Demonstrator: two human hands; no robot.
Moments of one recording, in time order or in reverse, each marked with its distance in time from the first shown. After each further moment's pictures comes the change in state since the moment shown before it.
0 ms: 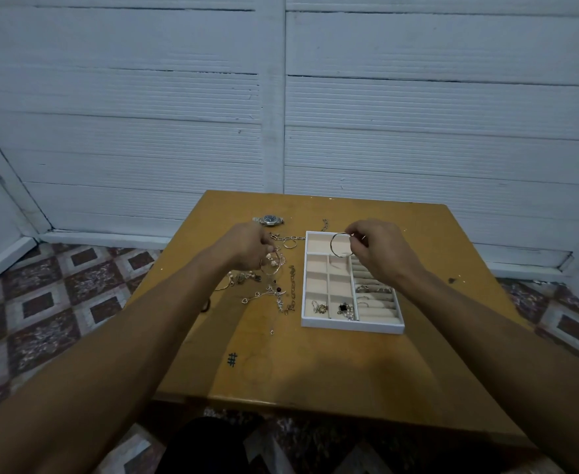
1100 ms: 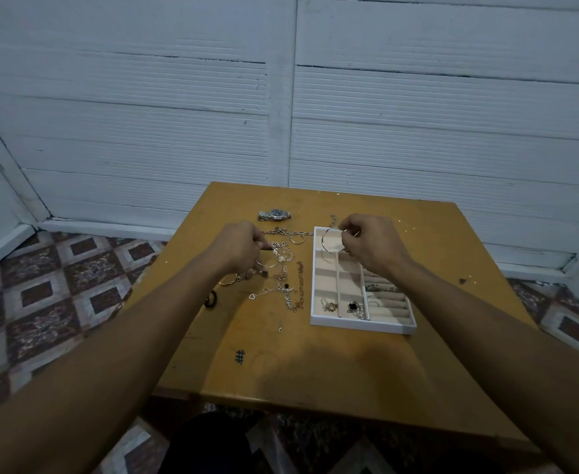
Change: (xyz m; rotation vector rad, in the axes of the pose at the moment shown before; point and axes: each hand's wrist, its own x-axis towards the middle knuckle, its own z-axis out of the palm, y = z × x) left_hand -0.007 -0.026 0.003 -0.106 0.095 -0.068; right_hand 0.021 -0.015 0.023 0.126 -0.063 0.179
